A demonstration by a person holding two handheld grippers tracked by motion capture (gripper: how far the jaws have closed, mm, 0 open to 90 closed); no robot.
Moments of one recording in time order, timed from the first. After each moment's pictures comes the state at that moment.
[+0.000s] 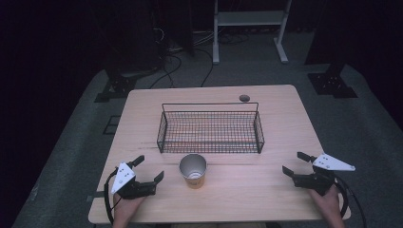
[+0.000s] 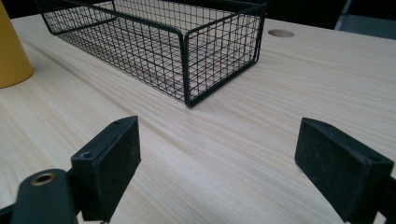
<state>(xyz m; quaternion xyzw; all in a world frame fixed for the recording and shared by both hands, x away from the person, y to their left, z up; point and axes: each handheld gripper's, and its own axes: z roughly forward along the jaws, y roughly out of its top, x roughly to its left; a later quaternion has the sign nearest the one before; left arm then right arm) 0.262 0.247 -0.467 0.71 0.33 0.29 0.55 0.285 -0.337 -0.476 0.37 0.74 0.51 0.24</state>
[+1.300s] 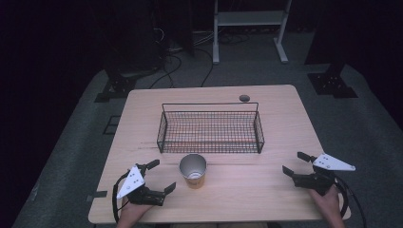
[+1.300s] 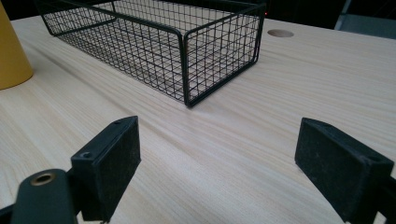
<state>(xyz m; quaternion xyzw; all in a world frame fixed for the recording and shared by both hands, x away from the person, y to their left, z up) 0.252 0.220 -0.462 0.73 0.24 0.23 0.60 0.285 -0.337 -0.476 0.37 0.74 0.51 0.24</state>
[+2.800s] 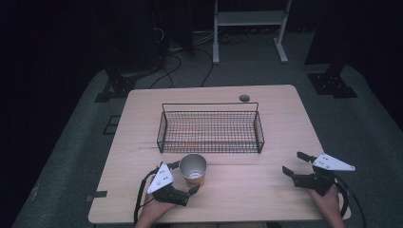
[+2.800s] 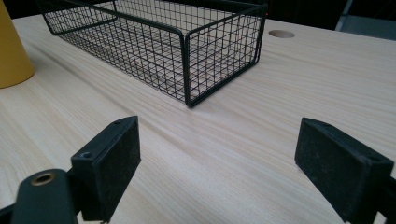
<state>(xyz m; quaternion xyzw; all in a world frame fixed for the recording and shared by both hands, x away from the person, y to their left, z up) 0.265 0.154 -0.465 0.77 0.22 0.19 0.57 0.286 -0.337 -0.476 0.37 0.74 0.51 0.24</state>
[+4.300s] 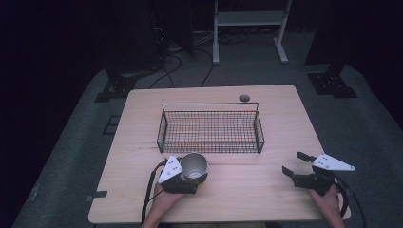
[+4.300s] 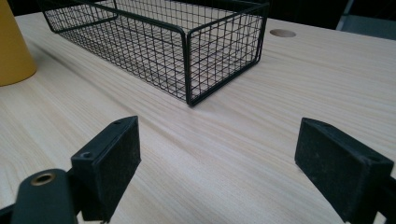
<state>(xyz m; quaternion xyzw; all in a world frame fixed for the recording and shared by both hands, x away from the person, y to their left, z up) 0.285 0.131 -0.462 0.76 0.24 0.19 0.57 0.285 -0.337 -0.476 0.37 0.74 0.51 0.24</state>
